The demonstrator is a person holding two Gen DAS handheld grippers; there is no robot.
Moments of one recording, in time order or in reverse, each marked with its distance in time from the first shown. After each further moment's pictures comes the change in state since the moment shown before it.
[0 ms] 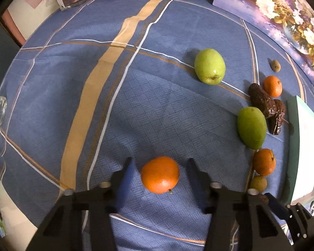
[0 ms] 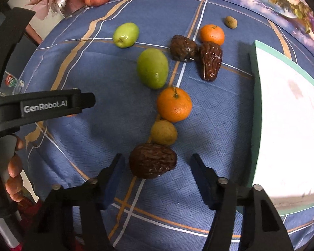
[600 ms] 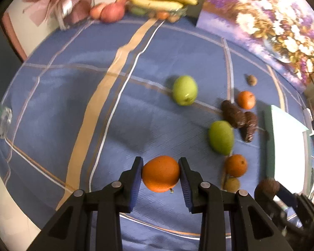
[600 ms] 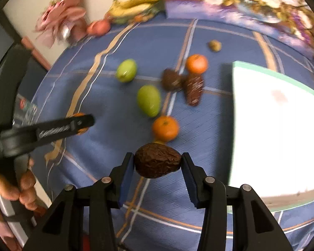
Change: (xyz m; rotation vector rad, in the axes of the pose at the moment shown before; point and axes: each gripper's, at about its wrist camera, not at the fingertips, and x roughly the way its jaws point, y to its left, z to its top) left arm -0.065 -0.002 -0.014 0.031 -0.134 -0.056; right arm -0.058 -0.031 -0.008 0.079 -0.163 0.060
